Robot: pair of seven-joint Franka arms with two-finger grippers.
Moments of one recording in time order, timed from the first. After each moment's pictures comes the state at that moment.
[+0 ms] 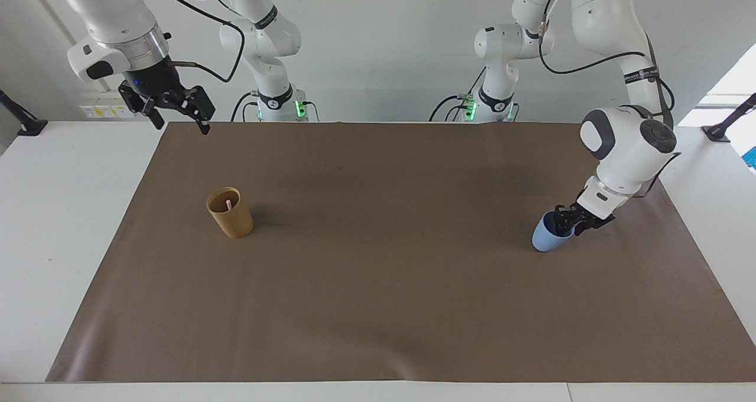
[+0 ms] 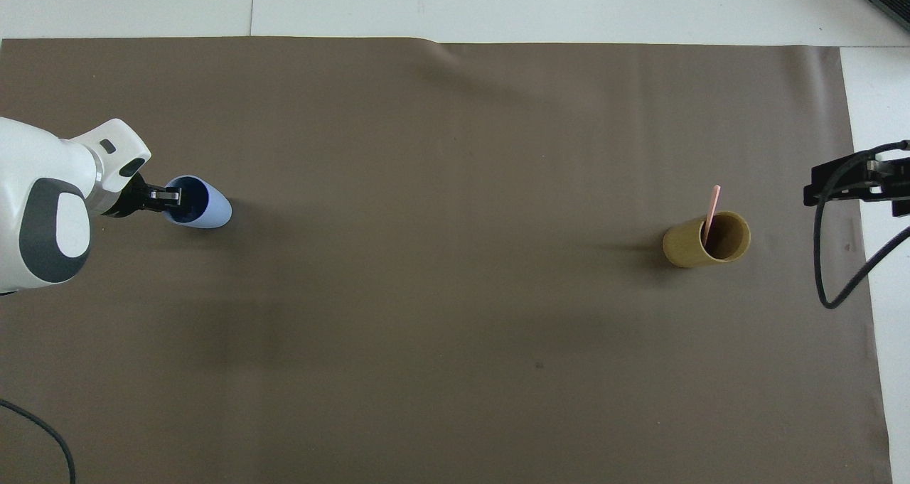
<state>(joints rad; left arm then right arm) 0.03 0.24 0.00 -1.96 -0.09 2.24 0.18 -0.05 0.04 0.03 -1.44 -0.02 1.47 0.12</state>
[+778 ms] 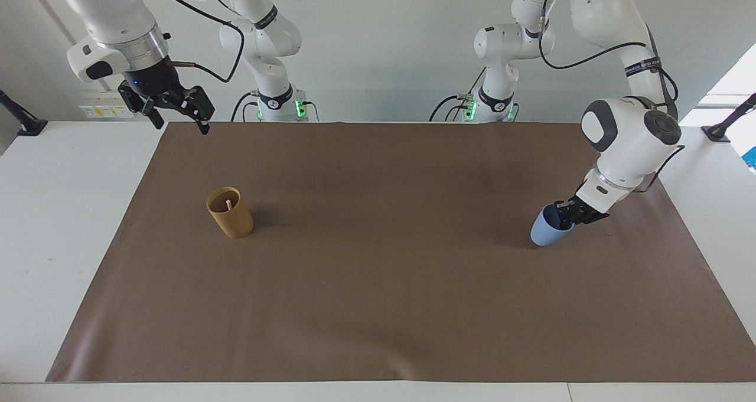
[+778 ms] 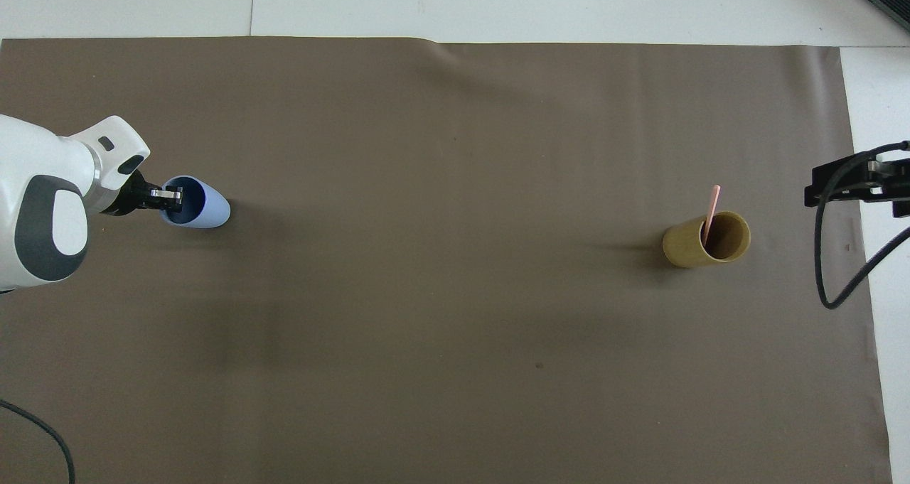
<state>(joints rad) -0.02 0.19 -0.02 -1.92 -0.11 2.14 0.12 -0.05 0.04 0.03 -1.45 -0.02 1.47 0.12</state>
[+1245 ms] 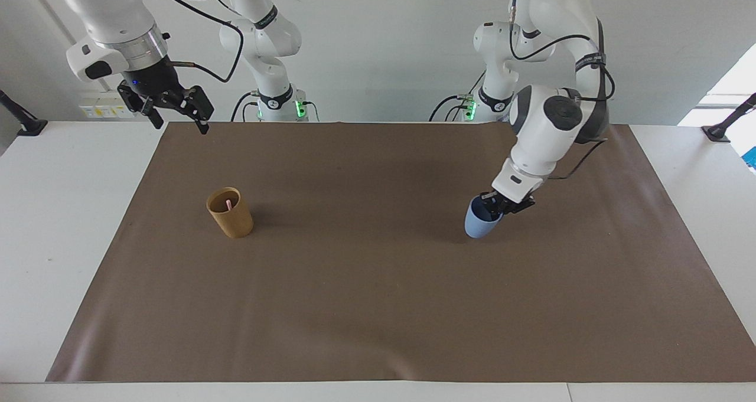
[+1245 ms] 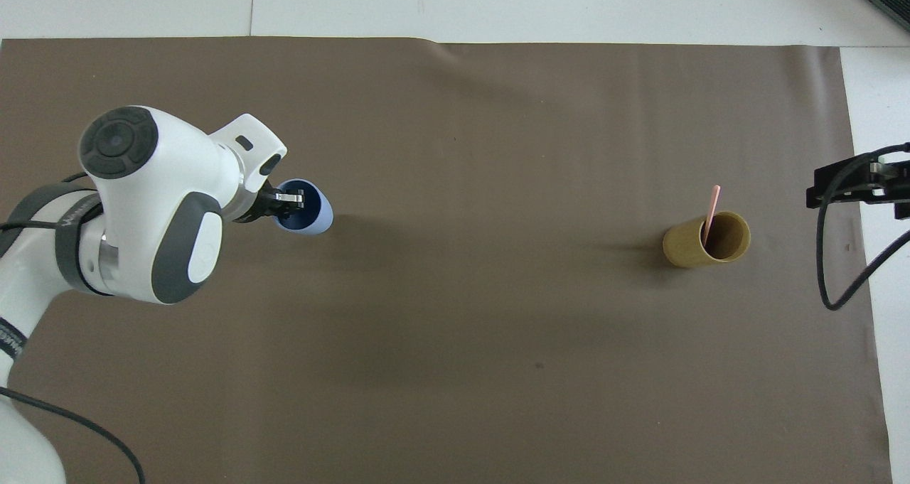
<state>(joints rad) -0.35 0.18 -0.03 -1.90 -0.07 2.14 -0.34 -0.06 0.03 0.03 -1.45 -0.02 1.47 0.12</state>
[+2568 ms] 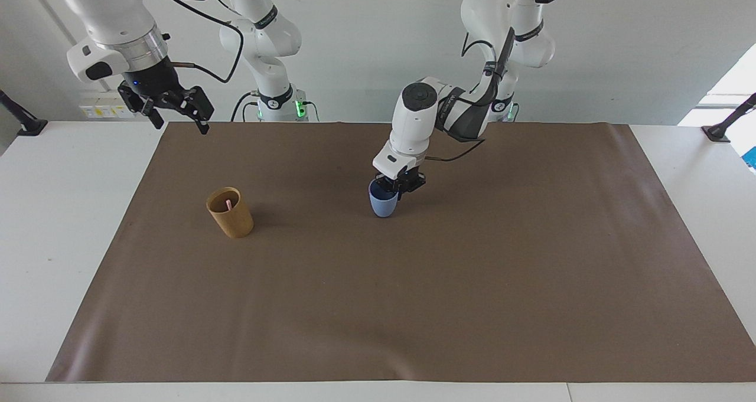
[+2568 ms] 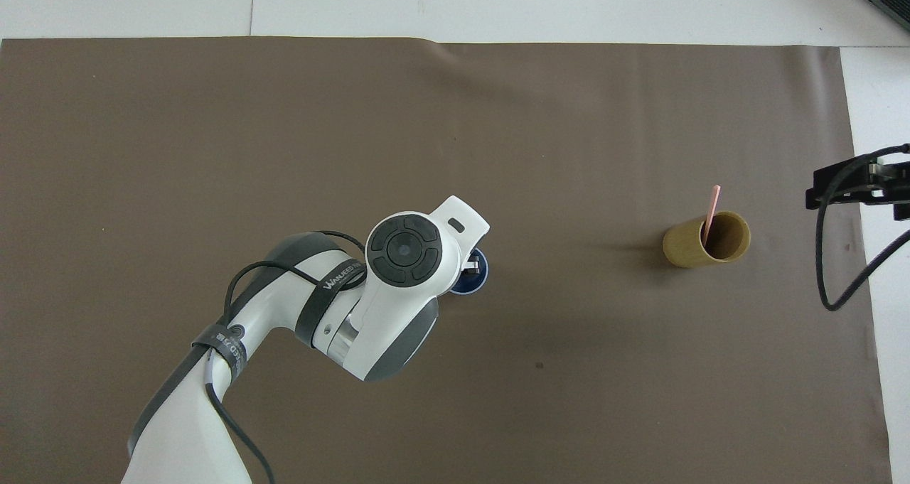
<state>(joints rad) -0.69 0.29 -0.03 -1.89 -0.07 2.25 -0.66 -0.06 0.03 0.03 -1.46 -0.02 1.47 0.12</state>
